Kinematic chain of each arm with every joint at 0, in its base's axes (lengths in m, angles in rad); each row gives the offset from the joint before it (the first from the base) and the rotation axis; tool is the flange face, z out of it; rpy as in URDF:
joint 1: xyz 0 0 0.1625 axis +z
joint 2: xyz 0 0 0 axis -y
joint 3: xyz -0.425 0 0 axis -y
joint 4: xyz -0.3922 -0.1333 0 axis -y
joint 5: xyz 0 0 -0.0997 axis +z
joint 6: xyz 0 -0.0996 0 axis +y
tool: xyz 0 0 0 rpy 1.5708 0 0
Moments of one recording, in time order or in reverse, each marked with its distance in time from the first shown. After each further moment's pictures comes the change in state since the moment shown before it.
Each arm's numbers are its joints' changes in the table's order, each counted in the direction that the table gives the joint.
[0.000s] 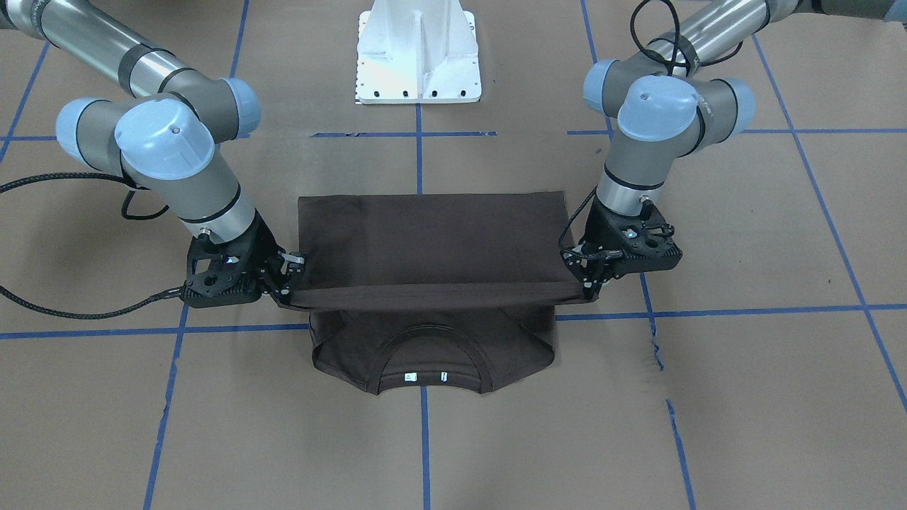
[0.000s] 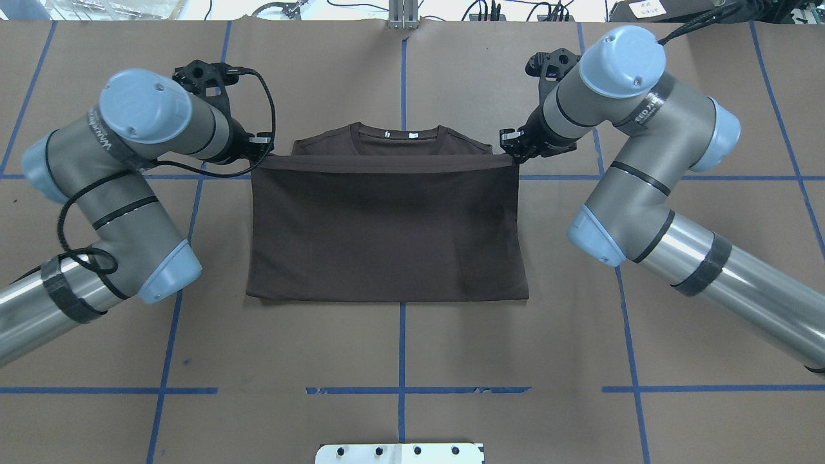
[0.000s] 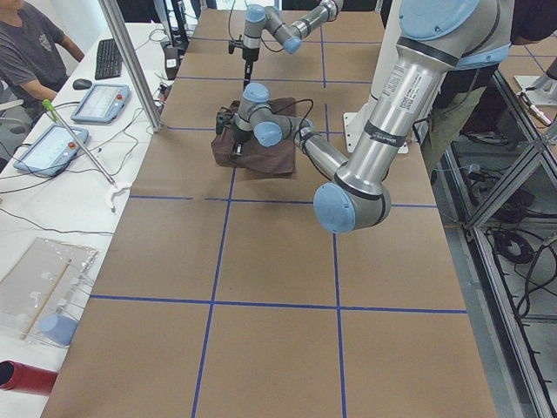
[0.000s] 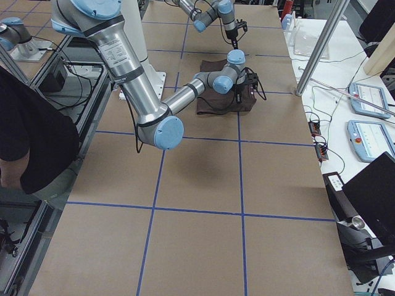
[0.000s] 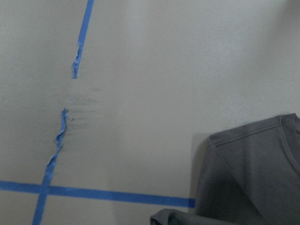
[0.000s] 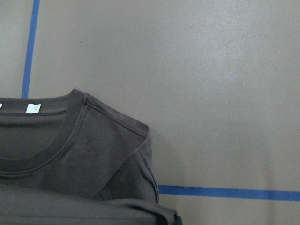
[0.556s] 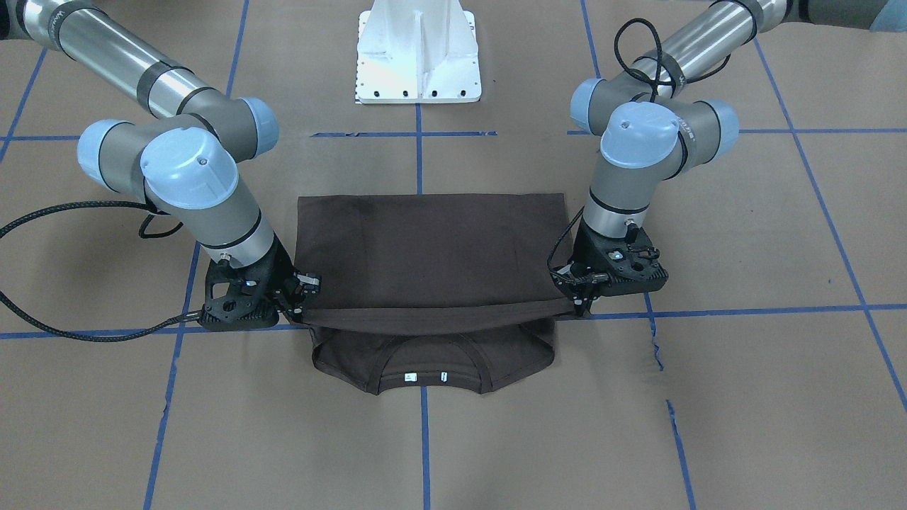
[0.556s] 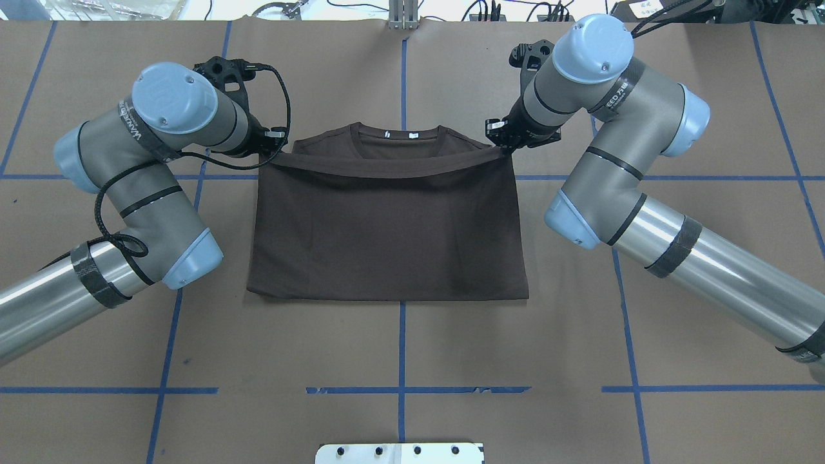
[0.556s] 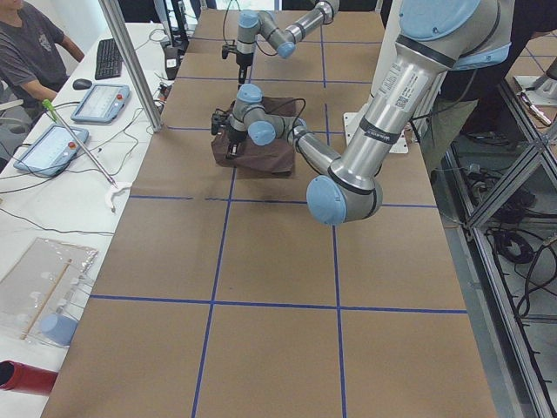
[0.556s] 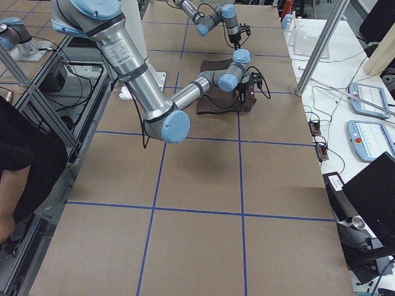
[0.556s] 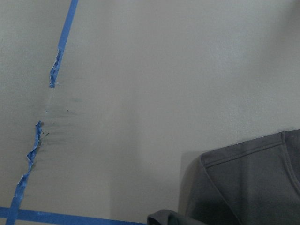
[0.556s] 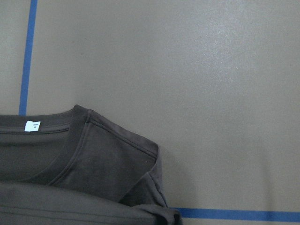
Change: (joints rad) left arm 0.000 -0.041 0.068 -0.024 -0.002 0.005; right arm 0.001 0.057 -0.076 0.002 0.003 -0.001
